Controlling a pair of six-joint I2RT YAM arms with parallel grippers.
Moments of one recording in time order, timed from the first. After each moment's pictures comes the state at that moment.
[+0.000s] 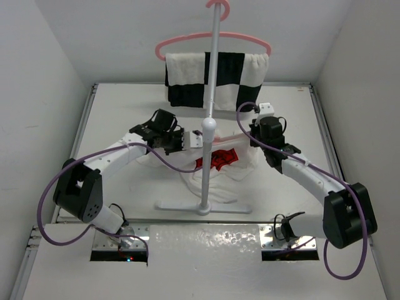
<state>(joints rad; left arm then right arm) -0.48 1.51 1.08 -0.51 0.34 1.01 0.34 1.29 0.71 0.07 0.21 0.12</state>
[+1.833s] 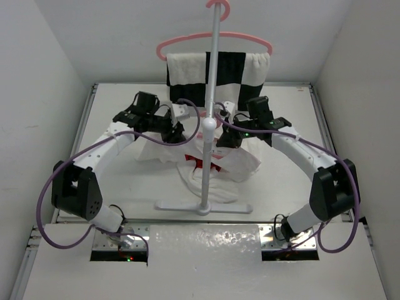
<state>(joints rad) -0.32 1.51 1.22 -0.56 0.78 0.68 0.37 1.55 1.12 -0.37 -0.78 -0.41</state>
